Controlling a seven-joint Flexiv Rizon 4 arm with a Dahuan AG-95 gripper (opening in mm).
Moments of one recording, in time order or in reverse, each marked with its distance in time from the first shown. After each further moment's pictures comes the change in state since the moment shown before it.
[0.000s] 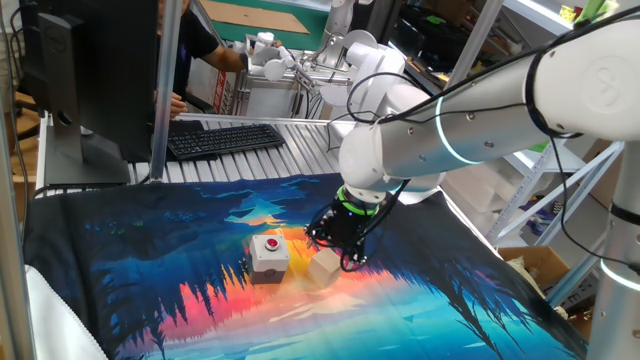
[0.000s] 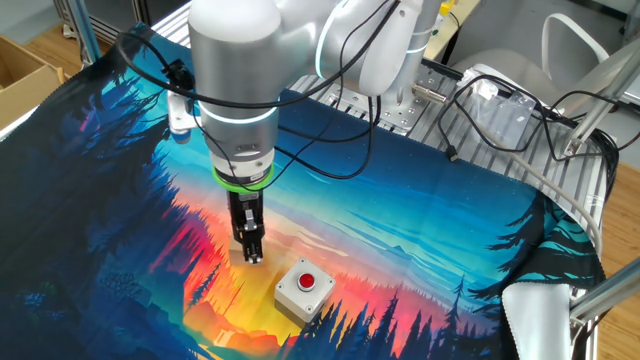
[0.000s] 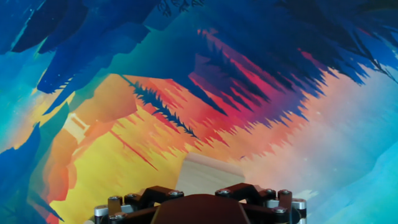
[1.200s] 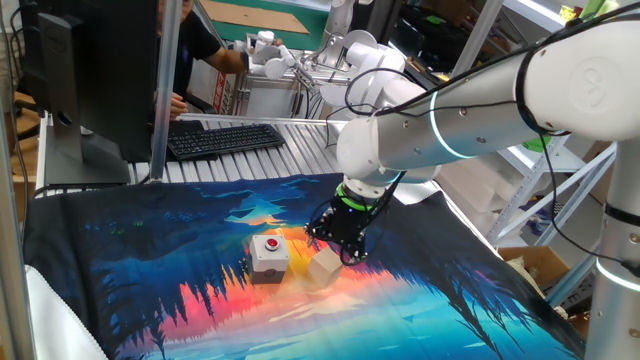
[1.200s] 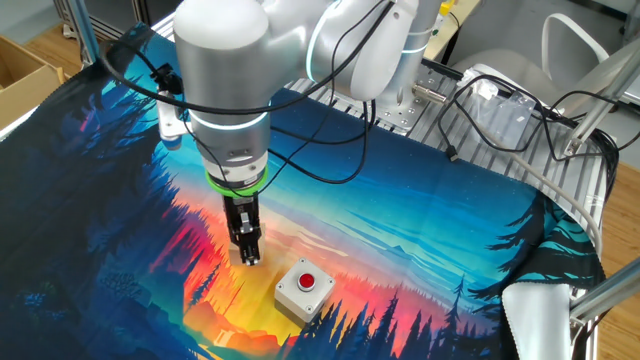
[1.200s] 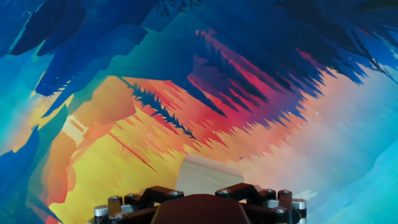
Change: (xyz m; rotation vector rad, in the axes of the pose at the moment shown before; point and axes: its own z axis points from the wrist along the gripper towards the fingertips) arm -0.004 0.001 -0.002 0.030 0.009 -0.031
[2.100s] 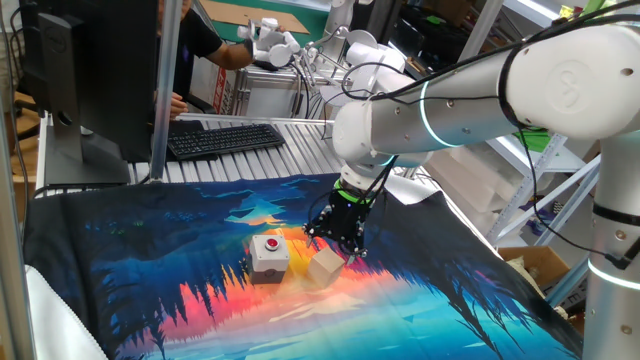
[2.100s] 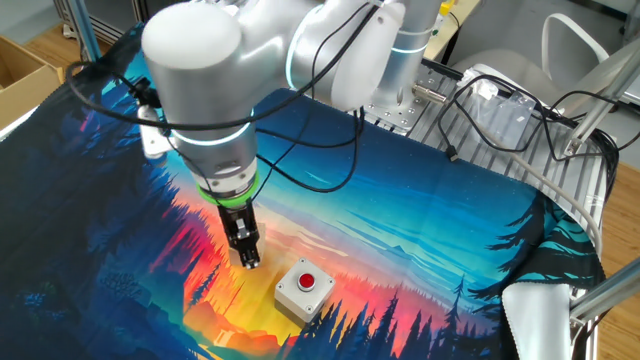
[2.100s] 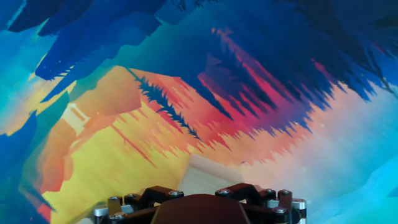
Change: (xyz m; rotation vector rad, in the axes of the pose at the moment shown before) arm 0.000 0.001 0.001 0.040 0.080 -0.075
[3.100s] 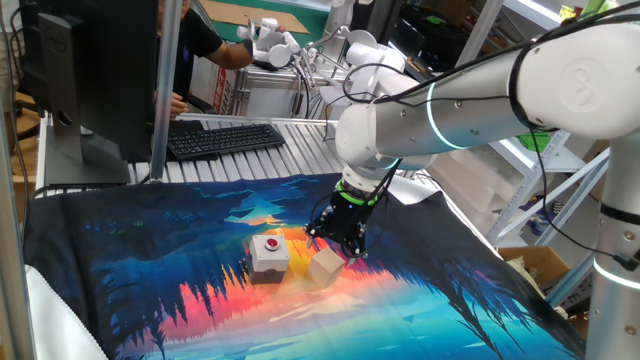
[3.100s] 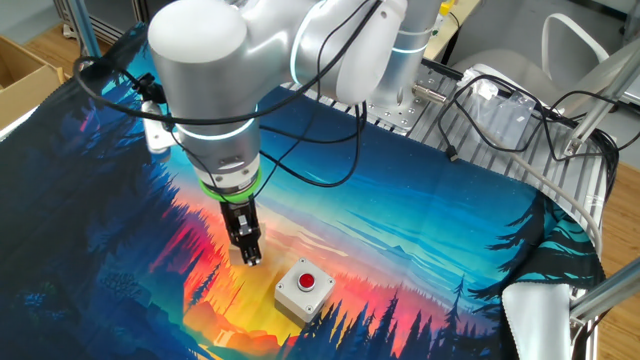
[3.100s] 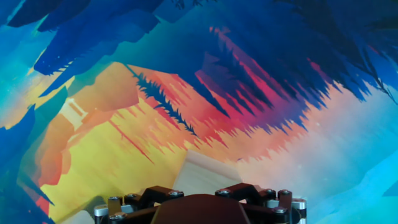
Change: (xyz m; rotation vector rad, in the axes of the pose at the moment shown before) arm 0.001 -0.002 -0.001 -0.012 -0.004 0.008
